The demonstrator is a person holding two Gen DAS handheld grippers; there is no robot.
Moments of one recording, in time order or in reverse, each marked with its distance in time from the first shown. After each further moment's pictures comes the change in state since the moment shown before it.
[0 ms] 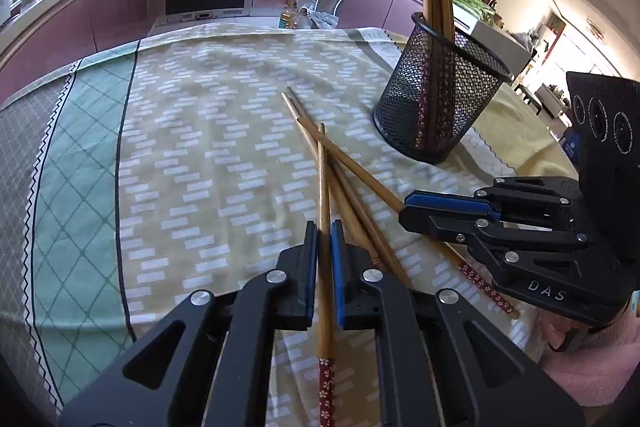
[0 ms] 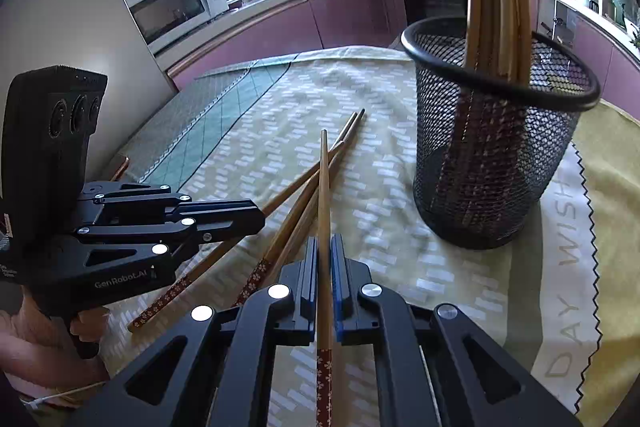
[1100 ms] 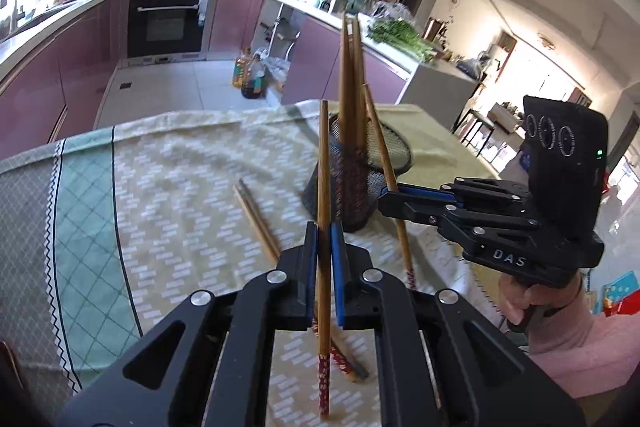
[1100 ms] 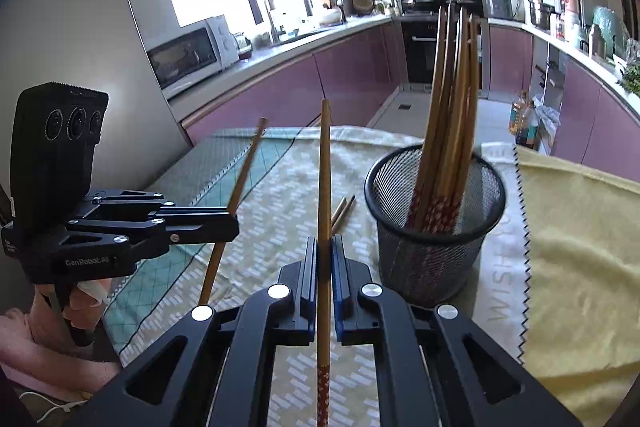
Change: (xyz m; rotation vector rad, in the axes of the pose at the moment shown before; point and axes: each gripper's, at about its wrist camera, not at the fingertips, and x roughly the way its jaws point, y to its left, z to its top) left arm -0.073 -0.017 0.044 0.066 -0.165 -0.183; right arm -0.078 -0.009 0.027 -0.031 -0.214 0.000
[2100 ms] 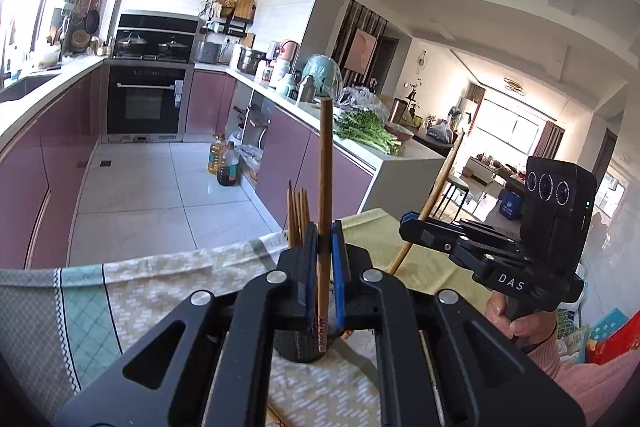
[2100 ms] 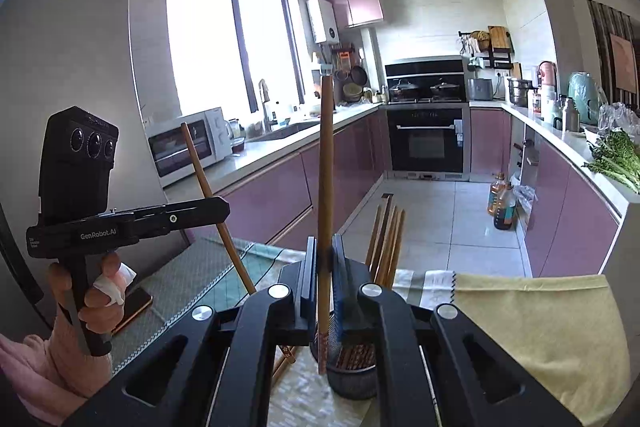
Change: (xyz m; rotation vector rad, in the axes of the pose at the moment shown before) left arm -0.059 -0.047 0.116 0.067 -0.276 -0.070; right arm -0.084 -0.035 0.076 -0.035 -0.296 -0.045
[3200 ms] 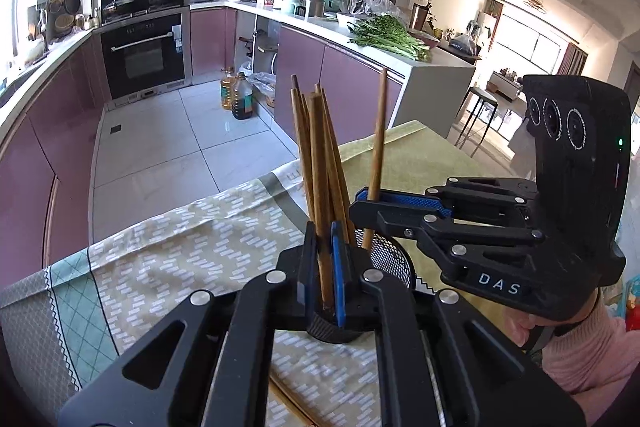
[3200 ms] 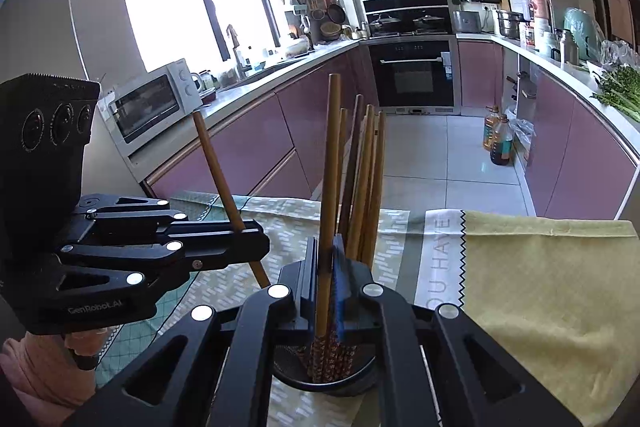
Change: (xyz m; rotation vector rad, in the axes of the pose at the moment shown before) left arm 0.120 0.006 -0.030 0.099 0.322 0.093; right arm 0.092 -0.026 -0.033 0.106 0.235 -0.041
